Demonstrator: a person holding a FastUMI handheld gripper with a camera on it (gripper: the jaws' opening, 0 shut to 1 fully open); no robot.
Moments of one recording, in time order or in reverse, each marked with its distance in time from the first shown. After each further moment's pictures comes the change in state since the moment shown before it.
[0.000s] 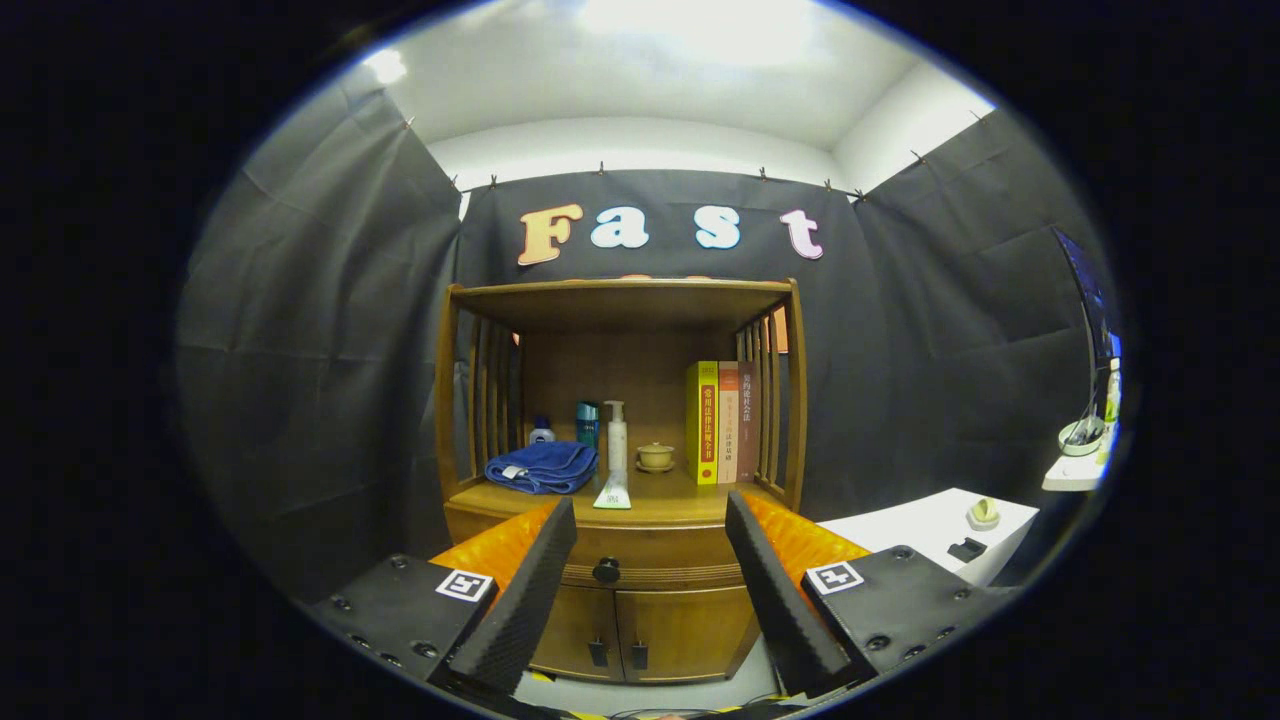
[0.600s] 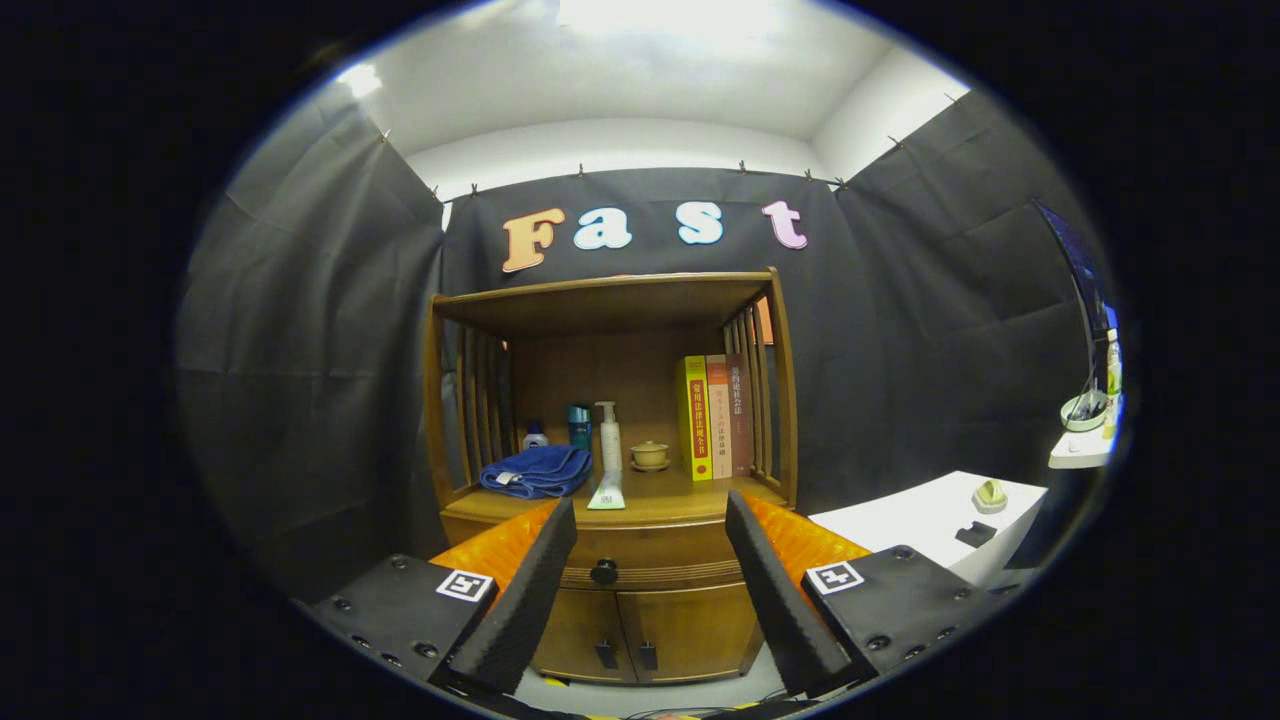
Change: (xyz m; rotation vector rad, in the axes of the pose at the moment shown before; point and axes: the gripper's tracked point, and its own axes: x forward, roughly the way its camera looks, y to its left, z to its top) arm 0.004 -0.018 -0.004 0.043 0.000 -0.029
